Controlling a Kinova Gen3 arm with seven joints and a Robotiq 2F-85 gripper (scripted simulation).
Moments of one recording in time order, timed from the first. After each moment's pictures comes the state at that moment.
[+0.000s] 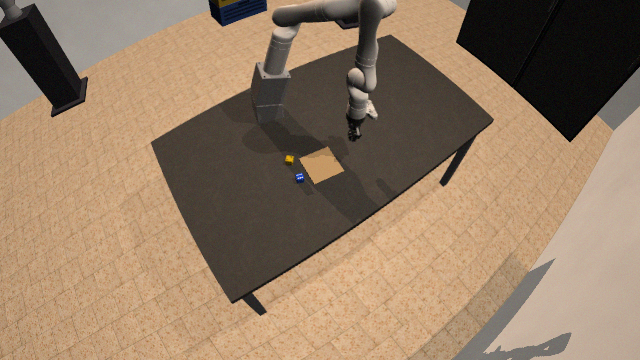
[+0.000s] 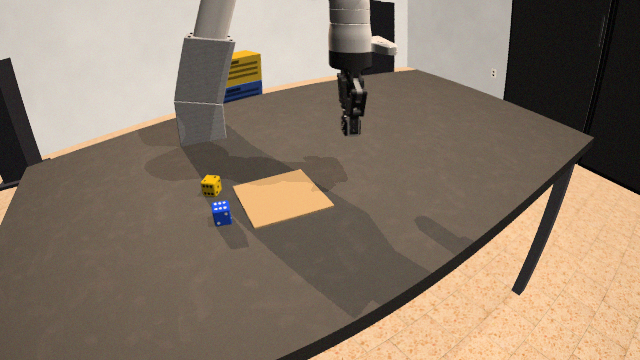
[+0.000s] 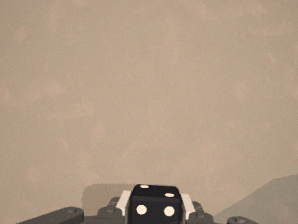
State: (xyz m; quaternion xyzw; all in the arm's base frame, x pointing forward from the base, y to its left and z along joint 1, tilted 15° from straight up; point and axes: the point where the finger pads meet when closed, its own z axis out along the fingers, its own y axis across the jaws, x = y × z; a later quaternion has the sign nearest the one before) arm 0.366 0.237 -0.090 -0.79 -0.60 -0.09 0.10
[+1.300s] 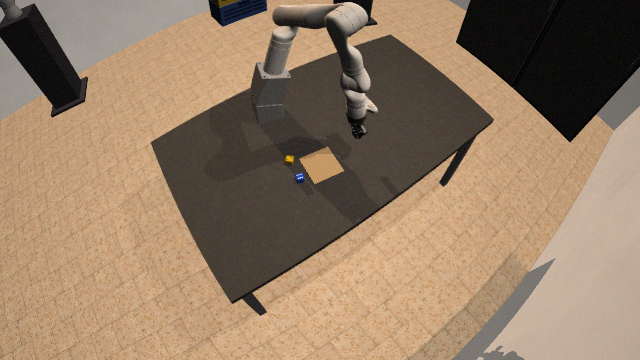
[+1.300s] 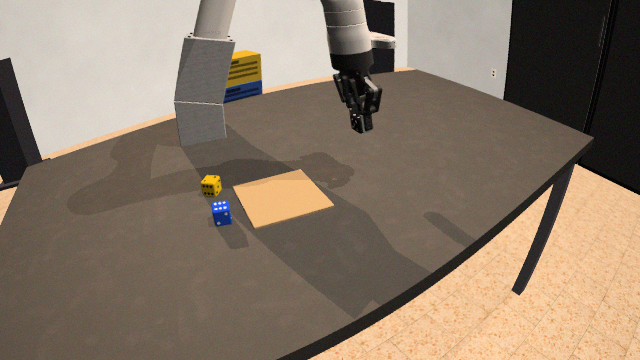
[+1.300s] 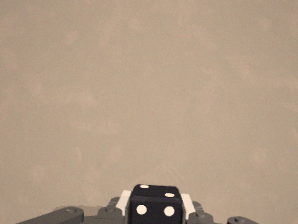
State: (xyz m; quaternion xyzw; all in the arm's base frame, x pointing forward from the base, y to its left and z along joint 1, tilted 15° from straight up) arm 0.362 0.260 -0.084 -0.68 -0.71 -0.16 0.13
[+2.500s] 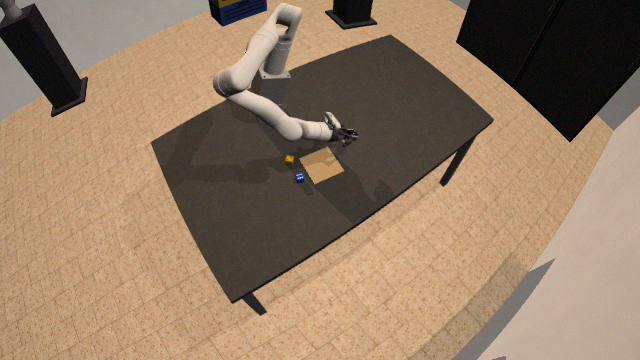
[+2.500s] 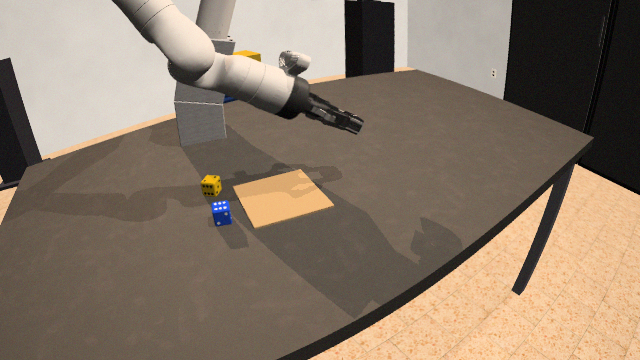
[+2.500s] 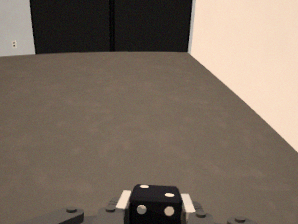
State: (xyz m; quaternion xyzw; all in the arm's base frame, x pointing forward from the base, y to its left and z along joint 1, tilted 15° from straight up) arm 0.365 0.233 -0.089 -0.56 -0.56 -0.44 0.41
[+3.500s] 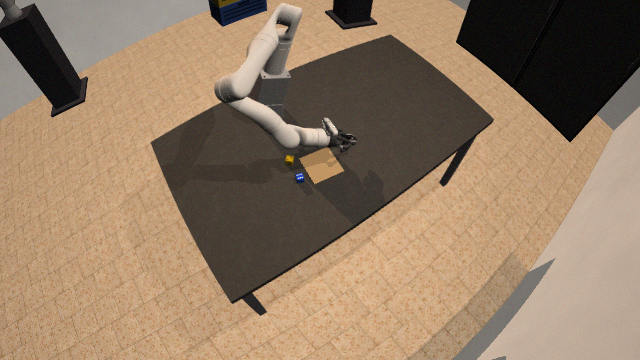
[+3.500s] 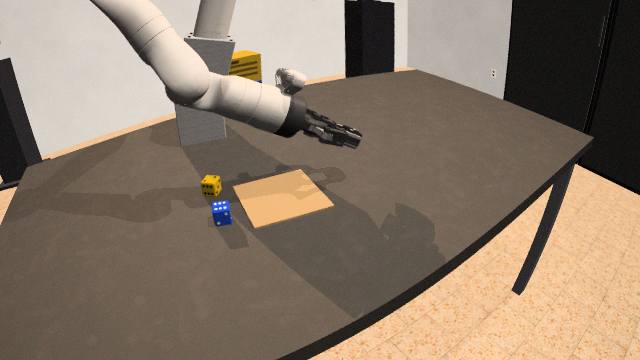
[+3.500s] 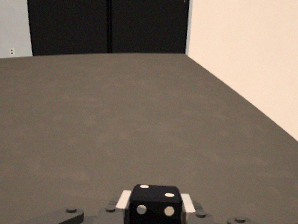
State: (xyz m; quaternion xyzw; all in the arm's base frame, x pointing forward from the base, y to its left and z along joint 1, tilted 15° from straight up) arm 0.368 0.237 -0.116 -0.56 -0.55 -0.45 0.43
